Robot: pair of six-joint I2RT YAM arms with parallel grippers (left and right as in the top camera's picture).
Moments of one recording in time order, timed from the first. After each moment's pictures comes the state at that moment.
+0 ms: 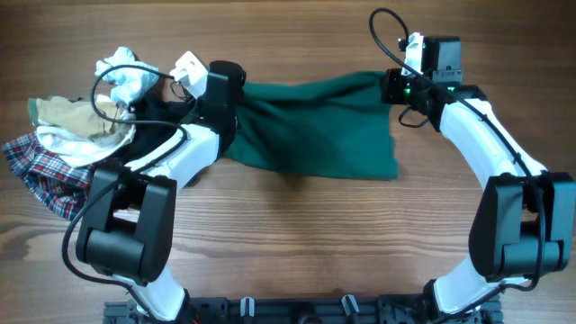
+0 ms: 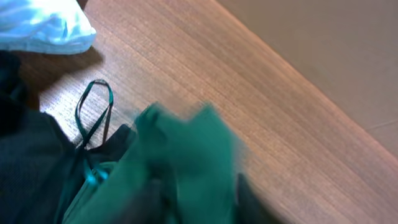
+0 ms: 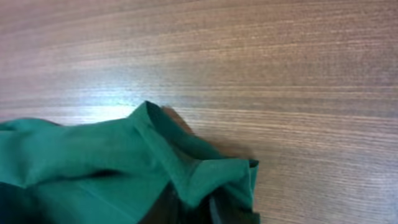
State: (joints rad) left arm -0.30 1.85 1.05 0.12 -0.49 -0.86; right arm 0.05 1.80 1.22 -0.29 -0.24 0.15
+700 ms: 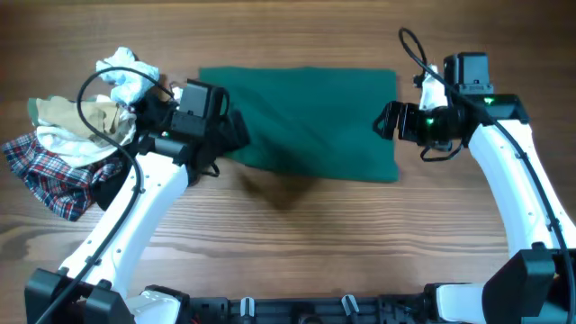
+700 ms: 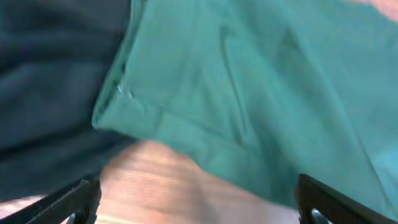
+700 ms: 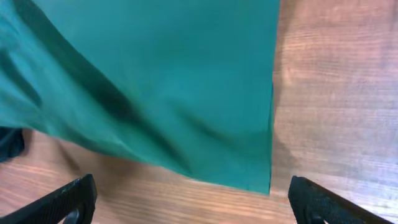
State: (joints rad) left arm -0.30 1.44 1.06 -0.71 -0.08 -0.58; right arm 0.02 1.54 1.23 -0.93 -0.33 0.18
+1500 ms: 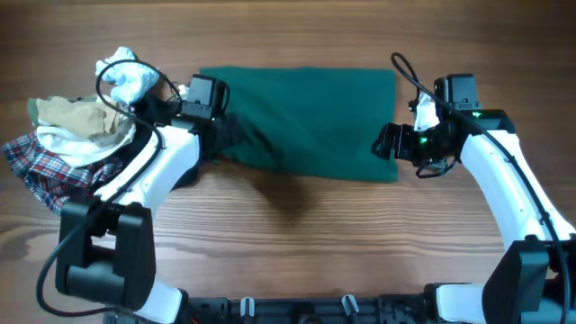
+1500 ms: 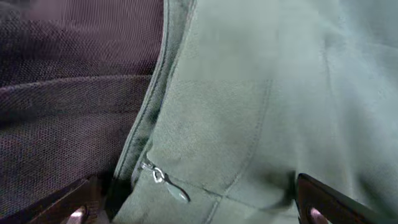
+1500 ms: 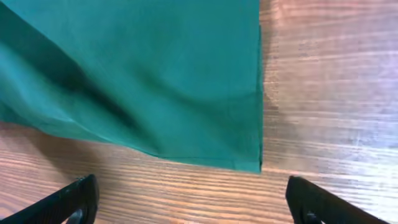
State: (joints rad) left arm -0.24 1.71 1.06 -0.55 -0.19 -0.45; right arm 0.02 1.54 1.08 -0.90 -0.30 0.20
